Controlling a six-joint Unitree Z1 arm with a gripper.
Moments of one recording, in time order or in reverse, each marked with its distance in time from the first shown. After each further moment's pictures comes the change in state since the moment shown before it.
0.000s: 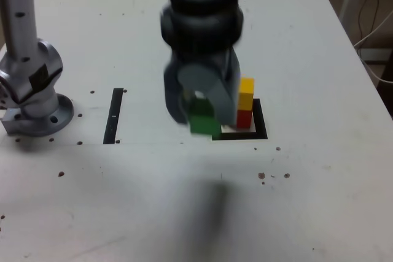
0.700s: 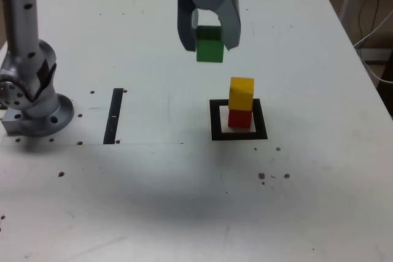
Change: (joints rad) arm 0.339 -0.001 -0.096 0.127 -0.007 0.212
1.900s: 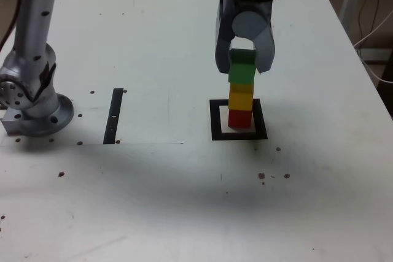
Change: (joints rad) arm 0.016 0.166 -0.059 -0.077 0.022 0.019
